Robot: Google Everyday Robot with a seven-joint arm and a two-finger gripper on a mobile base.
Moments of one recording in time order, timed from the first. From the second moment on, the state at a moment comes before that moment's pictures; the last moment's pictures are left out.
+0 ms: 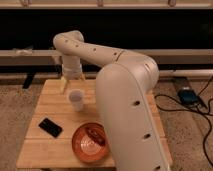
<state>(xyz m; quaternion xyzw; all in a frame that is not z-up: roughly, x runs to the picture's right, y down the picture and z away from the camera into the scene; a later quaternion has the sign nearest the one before) -0.170 -0.003 0.775 -0.39 0.14 0.41 0.81</state>
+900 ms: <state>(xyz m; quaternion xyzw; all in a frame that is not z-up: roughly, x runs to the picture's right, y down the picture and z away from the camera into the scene) -0.129 0.055 0.734 -0.36 0.16 0.40 0.83</state>
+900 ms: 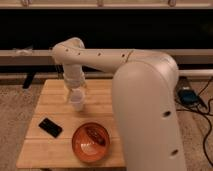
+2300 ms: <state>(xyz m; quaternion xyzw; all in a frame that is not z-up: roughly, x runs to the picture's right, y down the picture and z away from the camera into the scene) 0.107 0.216 0.772 -0.35 0.29 0.51 0.73</state>
